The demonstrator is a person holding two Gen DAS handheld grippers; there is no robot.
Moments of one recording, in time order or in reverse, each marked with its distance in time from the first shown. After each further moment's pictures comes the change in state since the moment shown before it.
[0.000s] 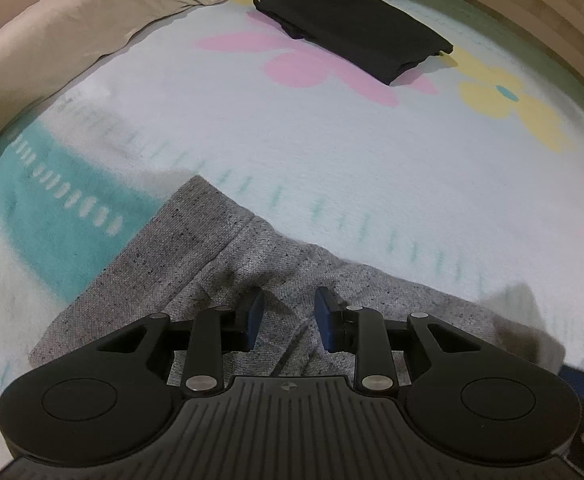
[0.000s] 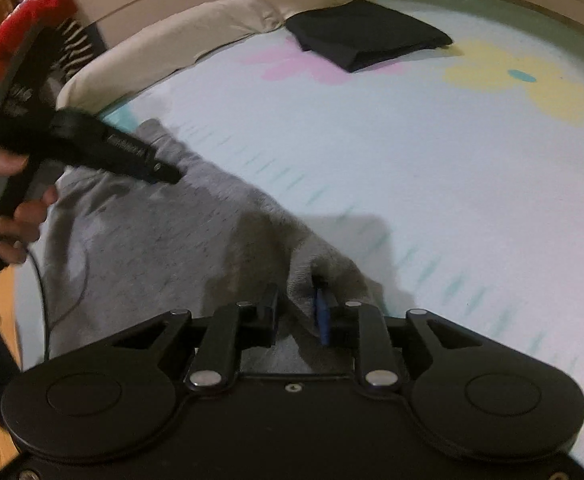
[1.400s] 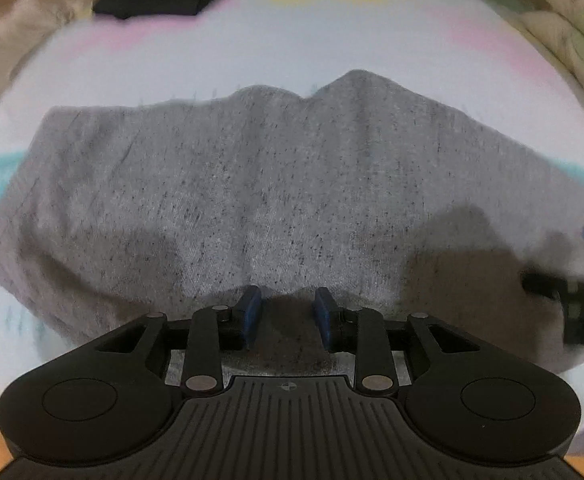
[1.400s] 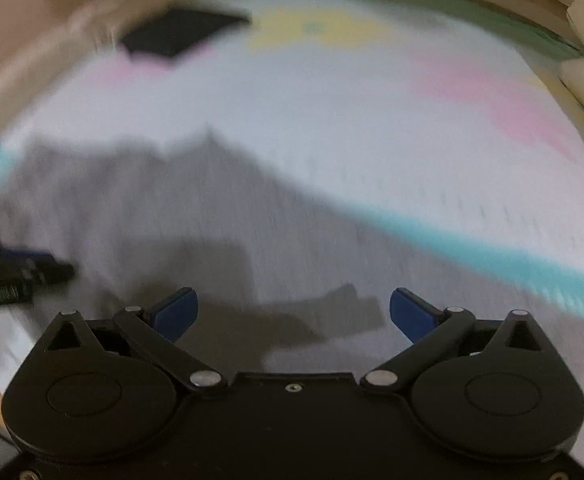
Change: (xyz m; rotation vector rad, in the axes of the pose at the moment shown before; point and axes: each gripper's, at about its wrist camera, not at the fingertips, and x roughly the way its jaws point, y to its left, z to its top) left arm -0.063 -0.071 -0.134 0.463 0.037 -0.126; right arm -0.079 0.027 -0.078 0.329 0.073 -0.479
